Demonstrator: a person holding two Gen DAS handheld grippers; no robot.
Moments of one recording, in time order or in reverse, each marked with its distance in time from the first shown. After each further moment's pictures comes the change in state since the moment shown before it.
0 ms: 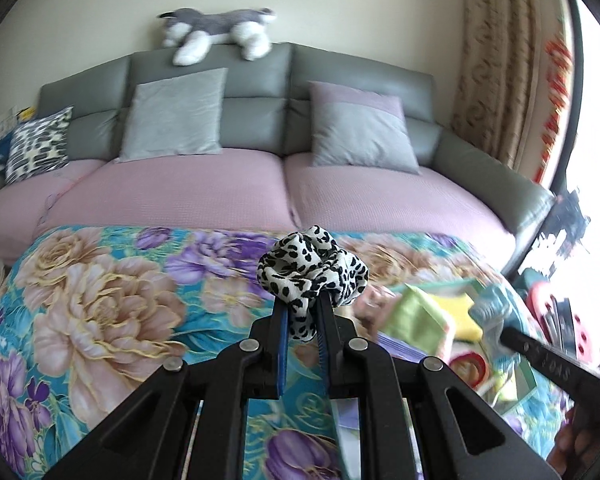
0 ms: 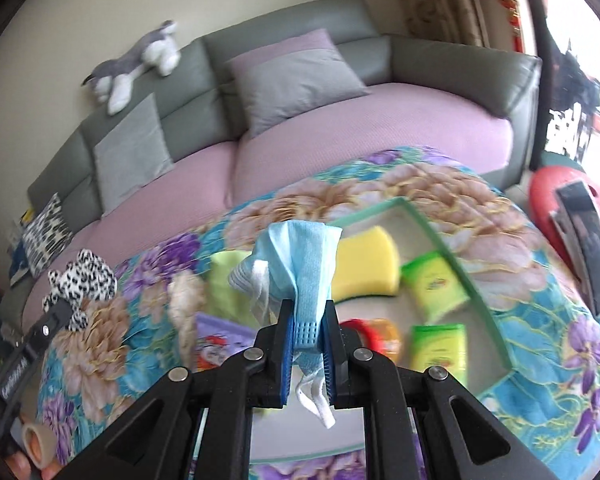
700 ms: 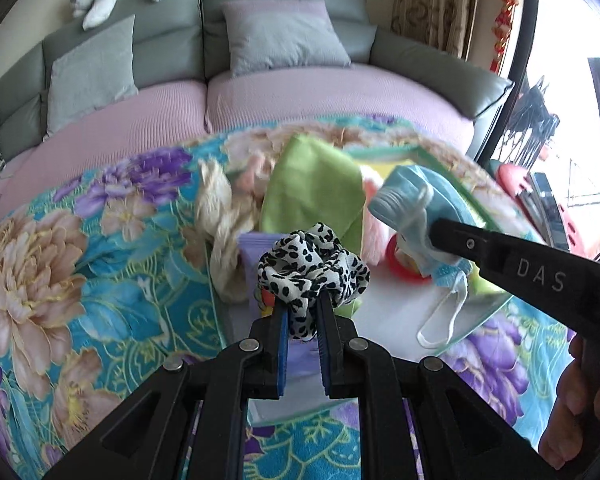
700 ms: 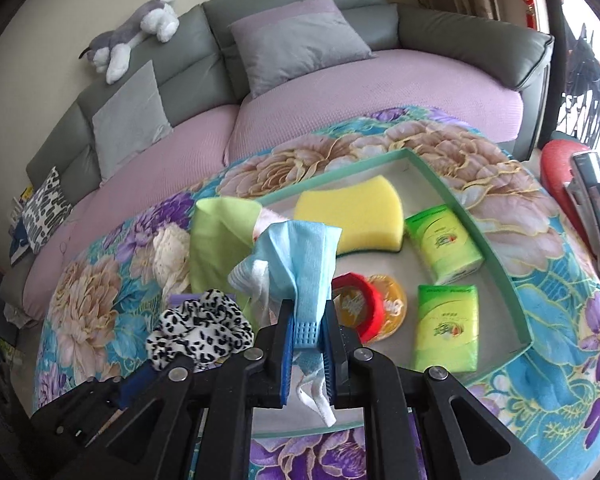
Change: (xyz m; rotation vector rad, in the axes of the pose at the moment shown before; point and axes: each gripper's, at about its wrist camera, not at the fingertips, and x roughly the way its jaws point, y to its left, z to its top) left arm 0.039 -0.096 -0.073 0.220 0.281 -0.129; right arm 0.031 0.001 -0.027 -0.045 0.142 0.020
